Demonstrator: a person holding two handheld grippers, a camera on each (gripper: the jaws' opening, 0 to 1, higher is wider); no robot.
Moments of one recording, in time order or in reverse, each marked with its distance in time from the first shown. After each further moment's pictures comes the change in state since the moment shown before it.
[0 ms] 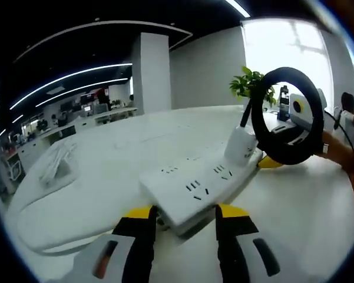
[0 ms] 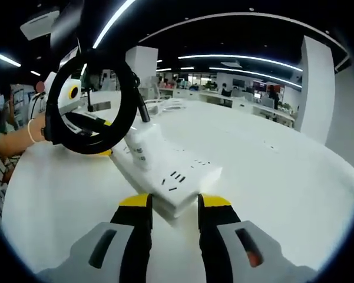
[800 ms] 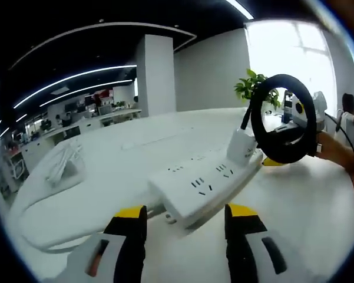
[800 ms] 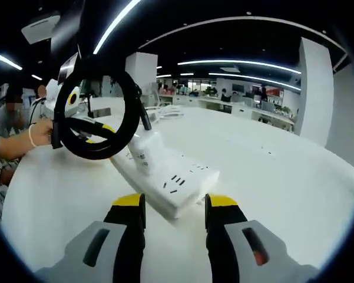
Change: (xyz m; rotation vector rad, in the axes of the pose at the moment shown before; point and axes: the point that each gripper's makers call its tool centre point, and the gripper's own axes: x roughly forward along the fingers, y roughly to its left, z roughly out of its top) left arm -0.011 0.010 0.002 -0.014 -0.020 0.029; right arm -0.007 -0.003 0.009 -0.001 -0.055 0.006
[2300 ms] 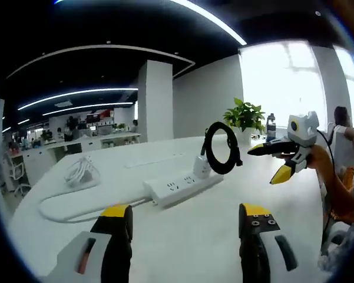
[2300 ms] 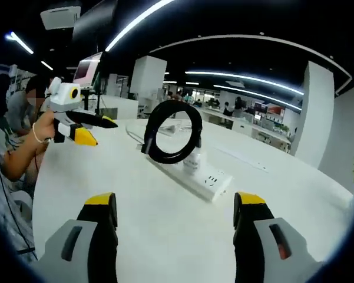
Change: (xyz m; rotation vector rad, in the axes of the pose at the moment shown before) left arm -0.120 -0.042 0.000 -0.010 -0.202 -0.037; right arm -0.087 0.069 0.017 -0.103 -0.046 -0.041
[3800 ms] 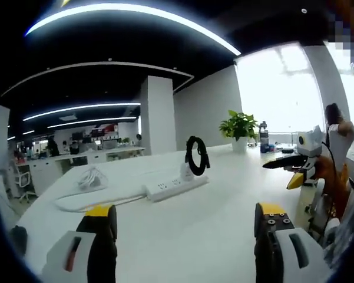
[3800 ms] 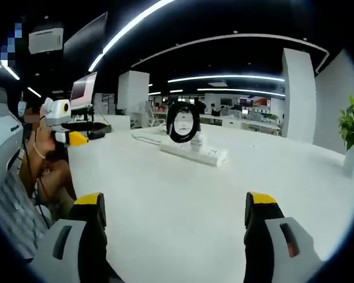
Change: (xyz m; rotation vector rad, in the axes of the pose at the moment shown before) left arm -0.070 -0.044 -0.009 0.030 -0.097 0.037; right arm -0.097 0.044 -0.043 0.160 -0.072 -0.057
